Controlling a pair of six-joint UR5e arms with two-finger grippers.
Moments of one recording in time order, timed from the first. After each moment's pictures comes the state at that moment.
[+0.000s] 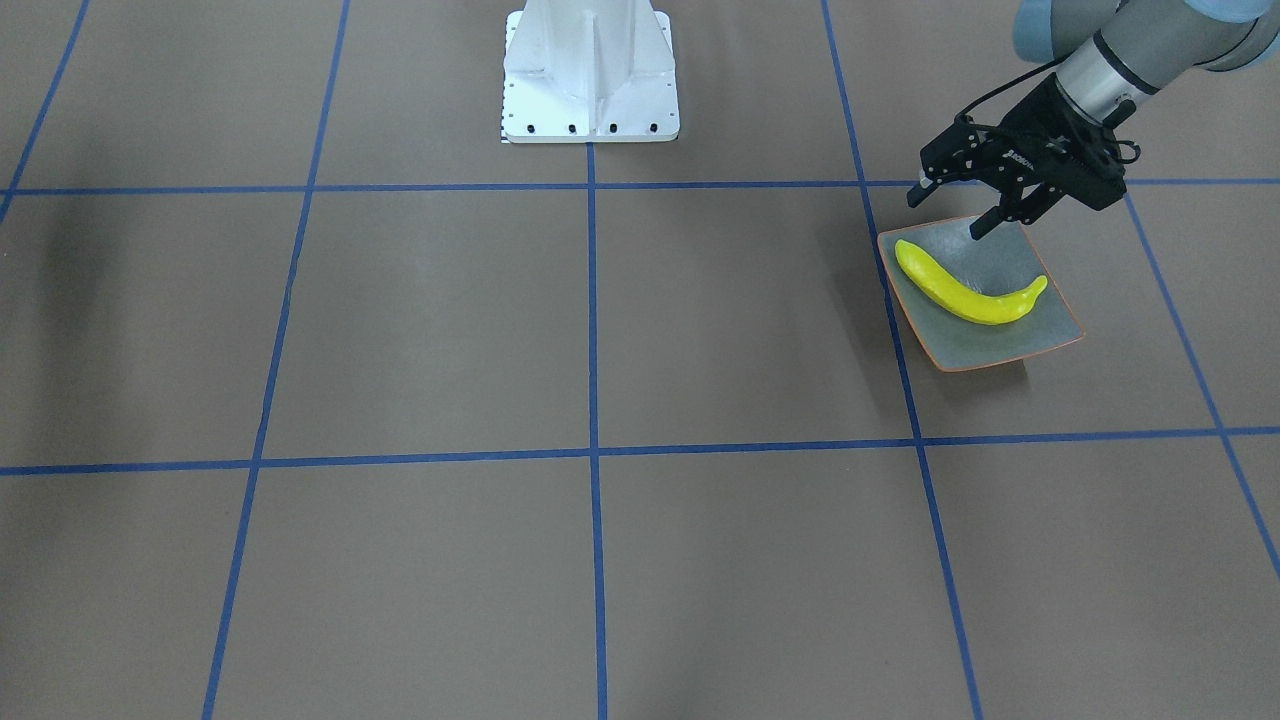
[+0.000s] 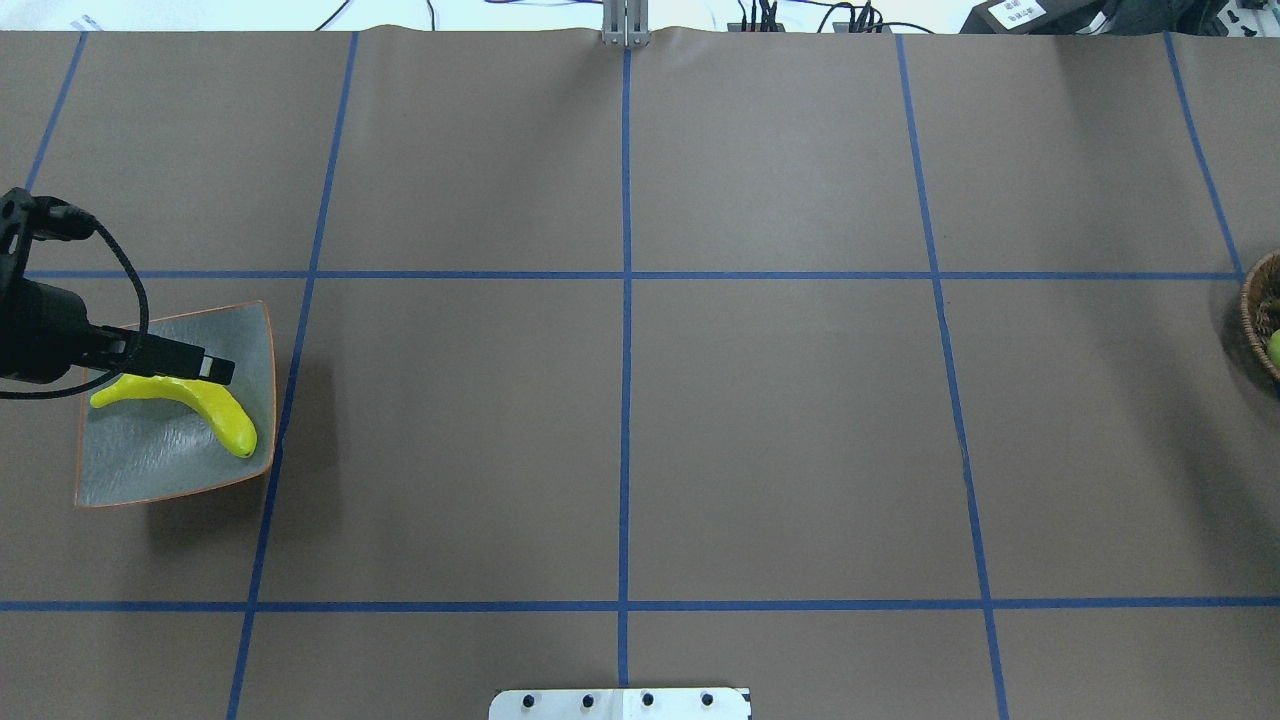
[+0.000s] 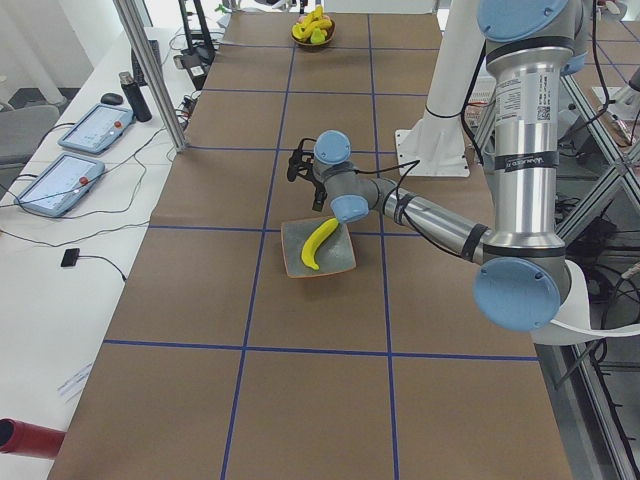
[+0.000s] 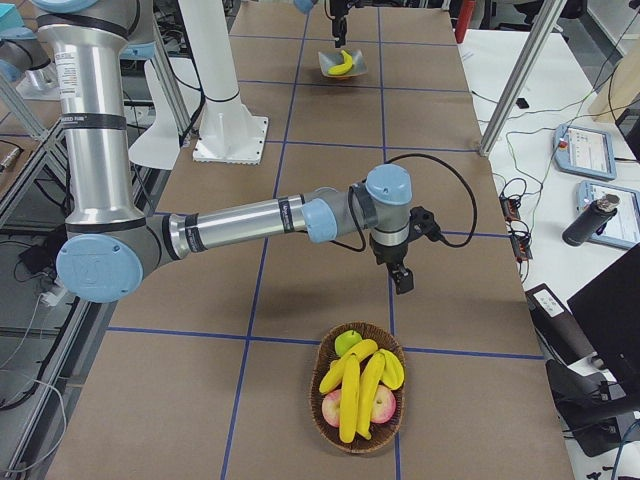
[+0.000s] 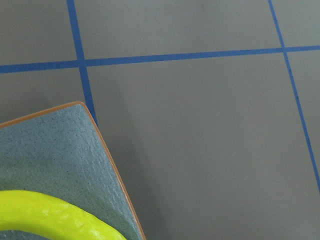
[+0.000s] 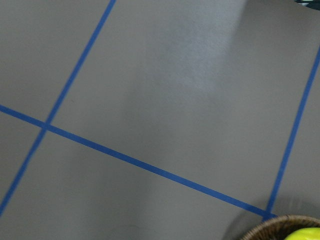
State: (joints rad) left arm -0.89 -1.51 -1.99 -2.32 -2.28 -0.97; right arm 1.46 -1.52 1.71 -1.46 2.24 -0.22
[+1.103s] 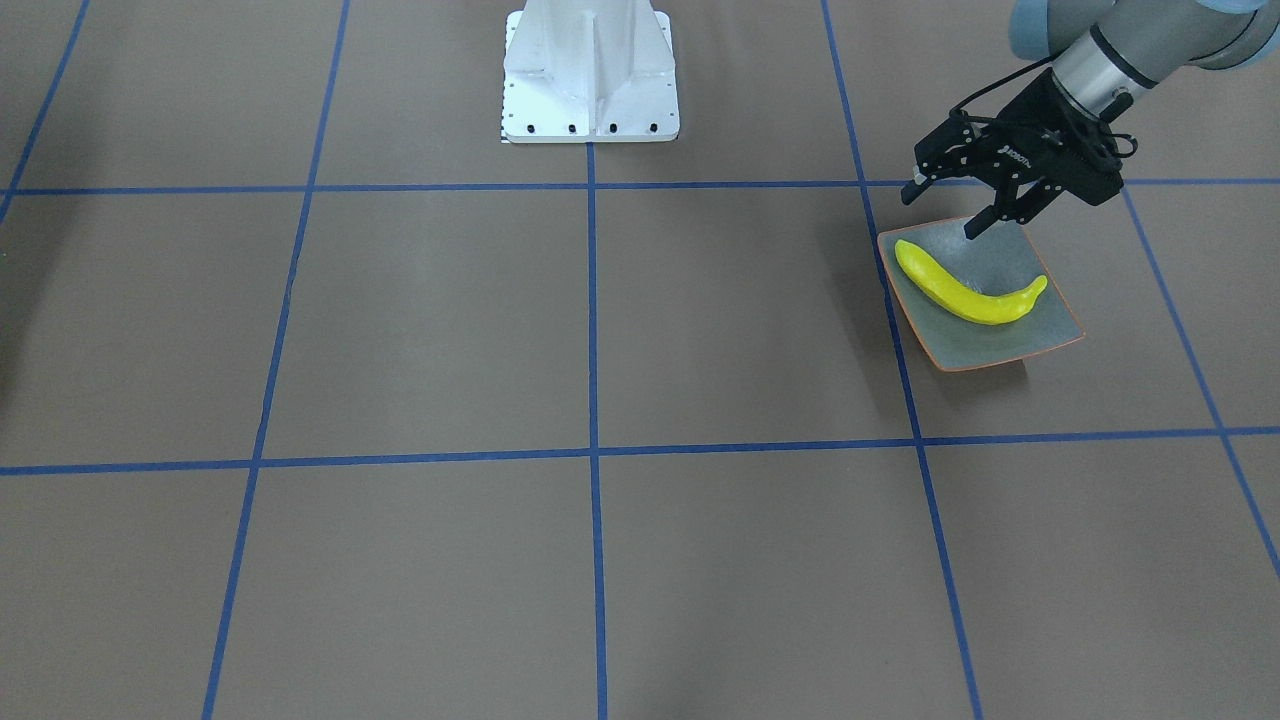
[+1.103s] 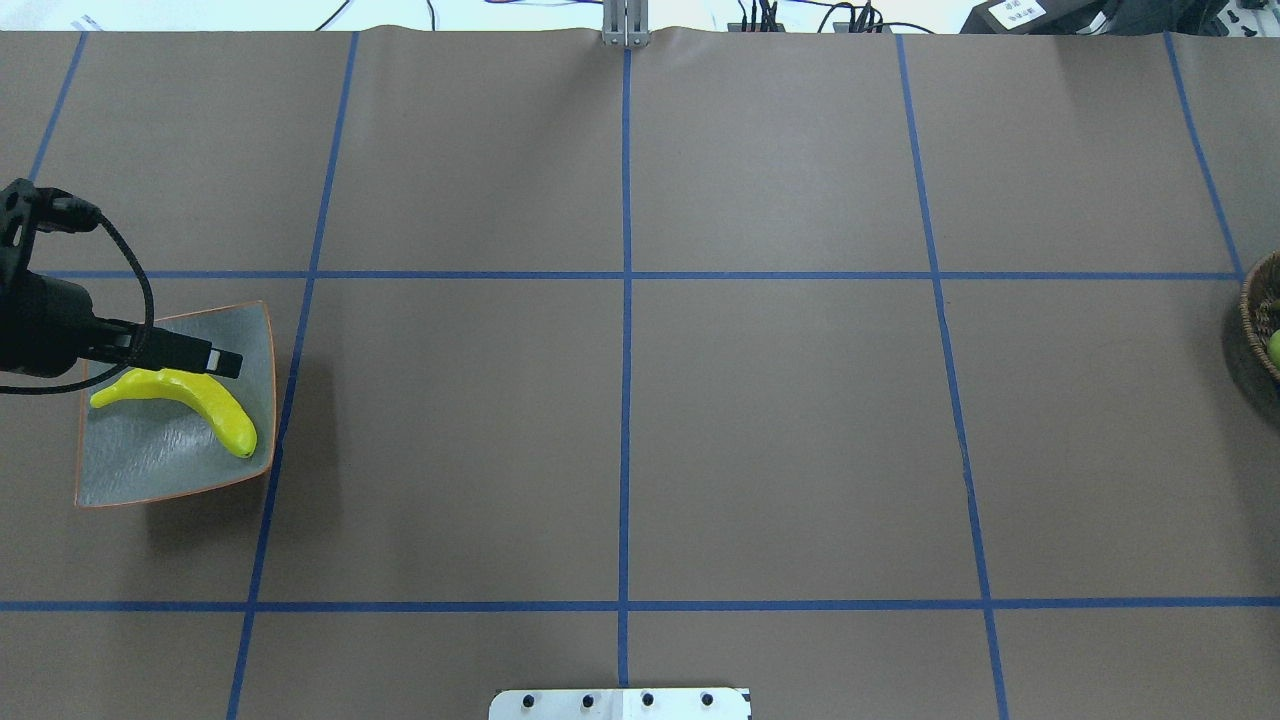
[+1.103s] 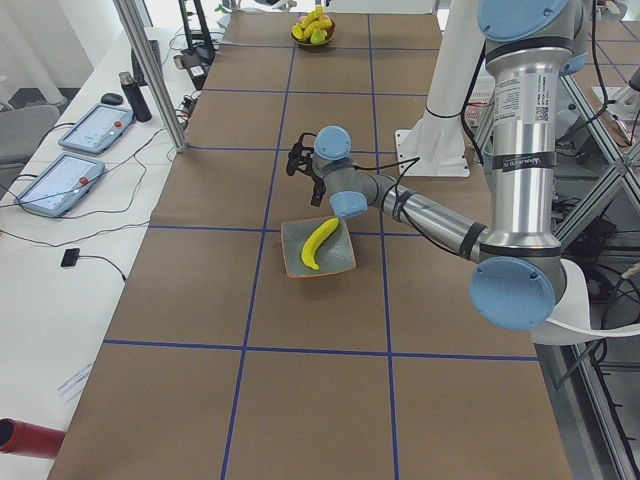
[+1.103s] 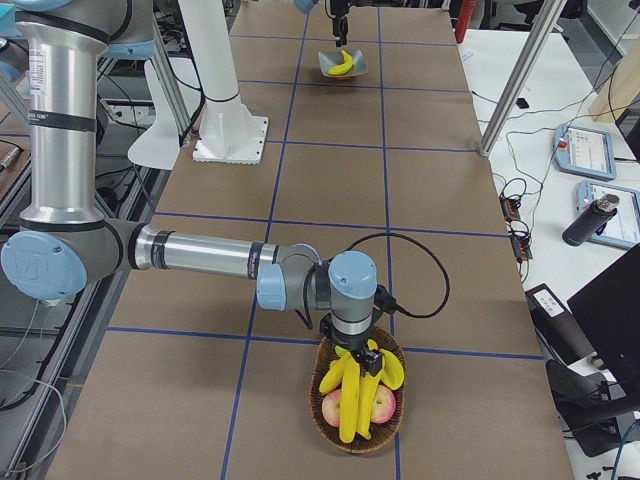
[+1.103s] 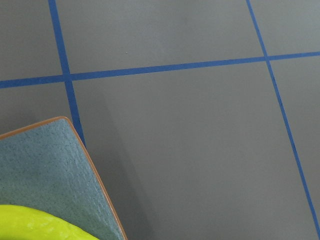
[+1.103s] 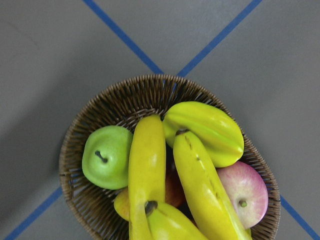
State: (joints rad) left arm -0.89 -1.52 -2.00 -2.32 -2.27 -0.97; right arm 1.59 -1.67 1.54 -1.39 2.16 -0.89
